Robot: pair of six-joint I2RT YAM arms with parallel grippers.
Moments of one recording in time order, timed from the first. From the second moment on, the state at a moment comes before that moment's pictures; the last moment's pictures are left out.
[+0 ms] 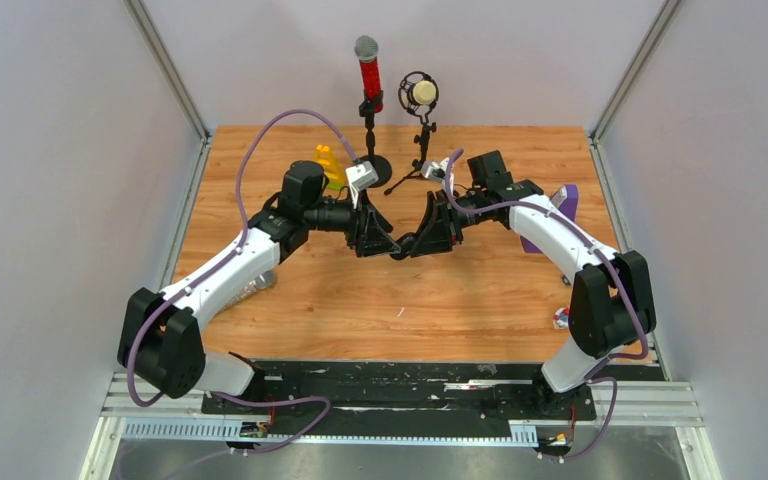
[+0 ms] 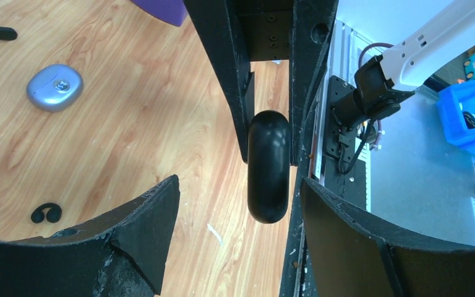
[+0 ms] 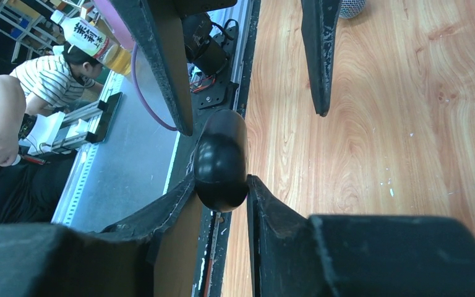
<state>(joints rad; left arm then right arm) -0.50 1.38 1.04 -0.08 0.93 -0.09 0.38 1.63 1.27 -0.57 -1.38 -0.34</state>
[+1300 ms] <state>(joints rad) -0.50 1.40 1.04 -0.08 0.94 -0.09 0.40 1.63 1.27 -0.59 -1.36 -0.38</state>
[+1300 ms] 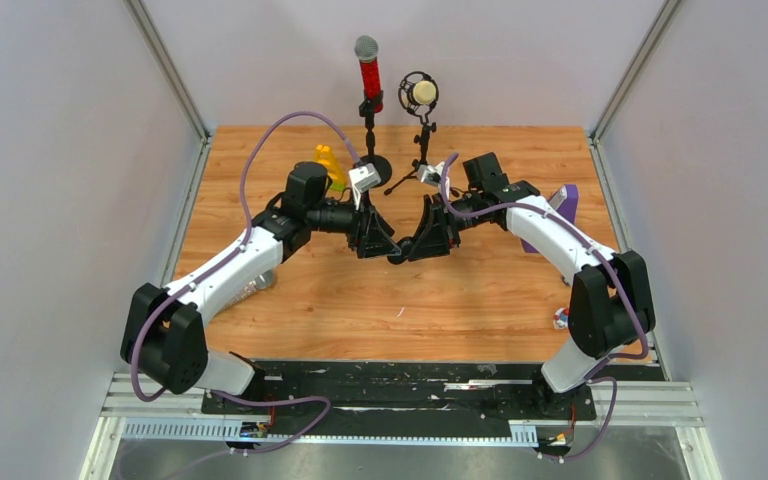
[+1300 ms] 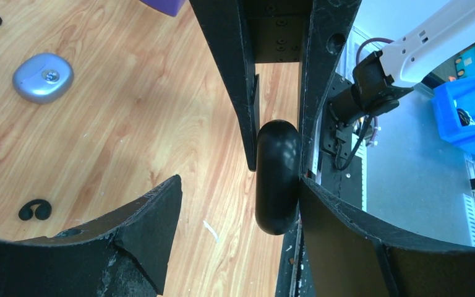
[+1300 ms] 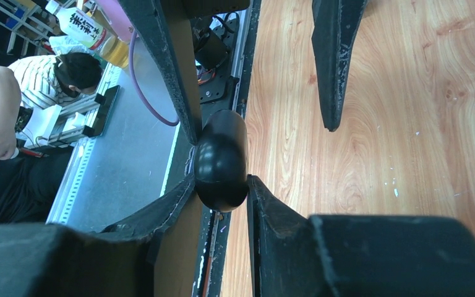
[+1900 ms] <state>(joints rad) -0.49 1.40 1.04 -0.09 0.91 -0.09 0.40 1.62 1.27 -0.59 -1.33 -0.39</state>
